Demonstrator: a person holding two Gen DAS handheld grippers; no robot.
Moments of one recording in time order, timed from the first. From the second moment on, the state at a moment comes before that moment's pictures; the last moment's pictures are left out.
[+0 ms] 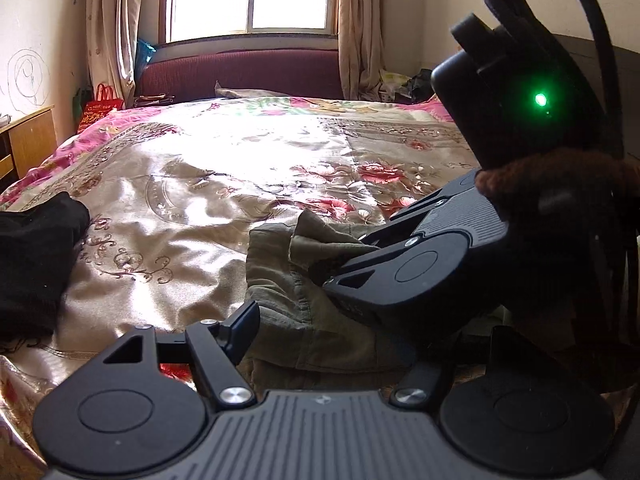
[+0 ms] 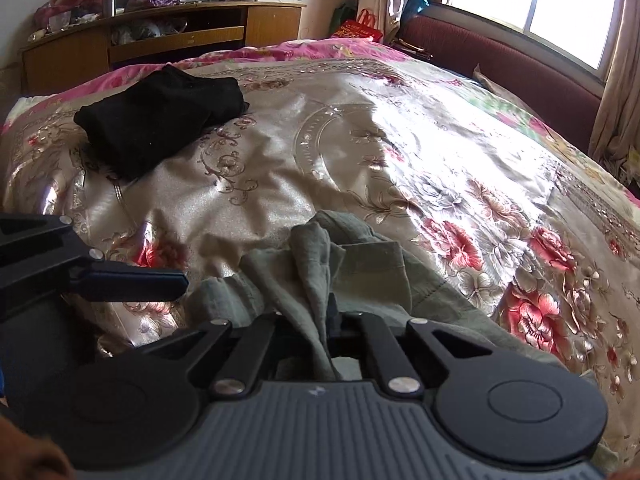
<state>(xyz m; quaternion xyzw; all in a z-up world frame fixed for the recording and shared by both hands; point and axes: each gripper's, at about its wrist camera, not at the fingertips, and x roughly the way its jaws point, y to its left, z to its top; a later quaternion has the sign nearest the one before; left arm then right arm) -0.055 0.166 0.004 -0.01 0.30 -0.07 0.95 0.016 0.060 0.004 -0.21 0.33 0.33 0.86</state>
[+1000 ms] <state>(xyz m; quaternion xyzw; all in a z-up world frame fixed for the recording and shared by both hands) -0.058 0.152 0.049 0.07 0.24 -0.05 0.97 0.018 -0.079 0.020 -0.02 0.37 0.26 0.89</state>
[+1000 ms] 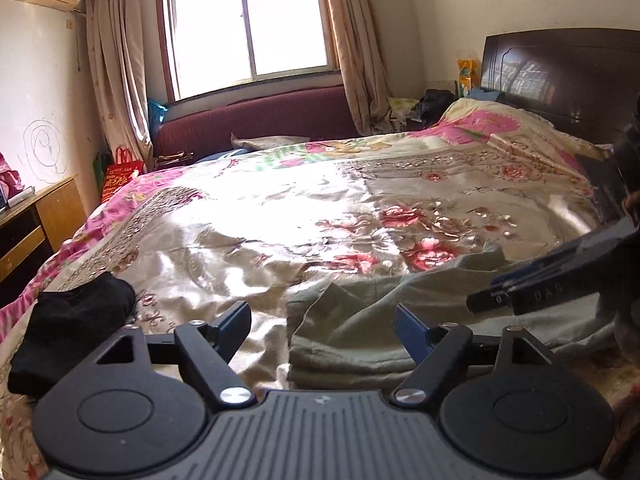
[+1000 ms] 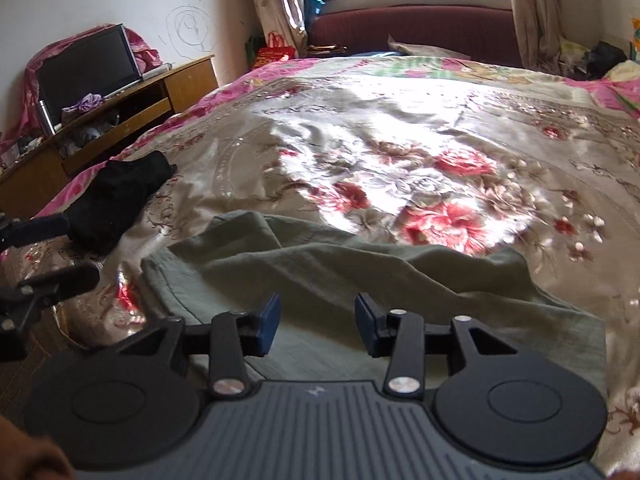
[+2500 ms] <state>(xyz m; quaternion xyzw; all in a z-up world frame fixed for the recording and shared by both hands) 0.037 0.035 -0.029 0.16 0.37 -0.12 0.90 0.026 -0.336 -0.029 0.34 0.42 0.10 0.84</state>
